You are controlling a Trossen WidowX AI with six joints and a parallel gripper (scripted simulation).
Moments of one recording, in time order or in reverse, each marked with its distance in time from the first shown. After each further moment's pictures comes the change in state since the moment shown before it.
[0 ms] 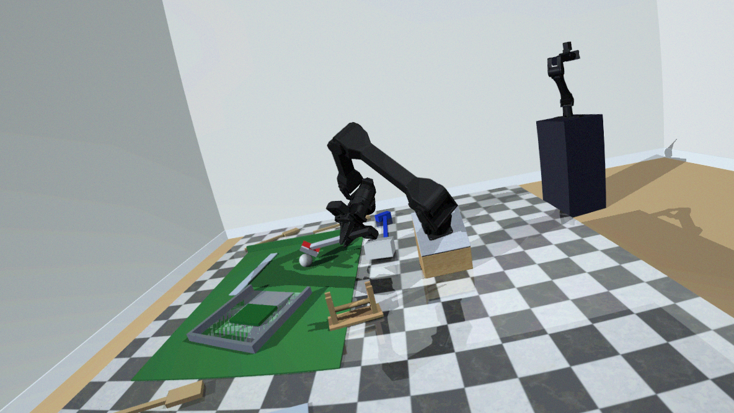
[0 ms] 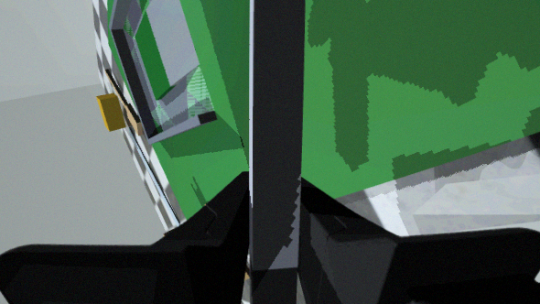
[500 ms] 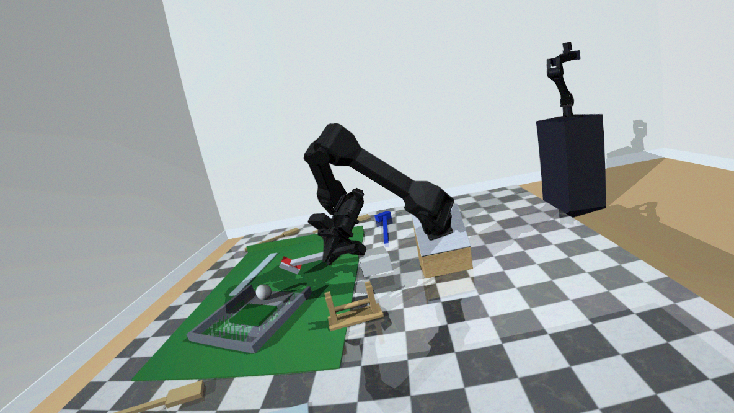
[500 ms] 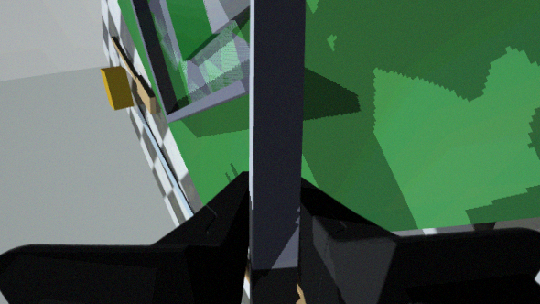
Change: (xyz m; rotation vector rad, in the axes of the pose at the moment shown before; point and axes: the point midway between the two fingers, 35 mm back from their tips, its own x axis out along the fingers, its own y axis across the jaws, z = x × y) arm 0.086 0.067 -0.052 -0.025 0.035 0.023
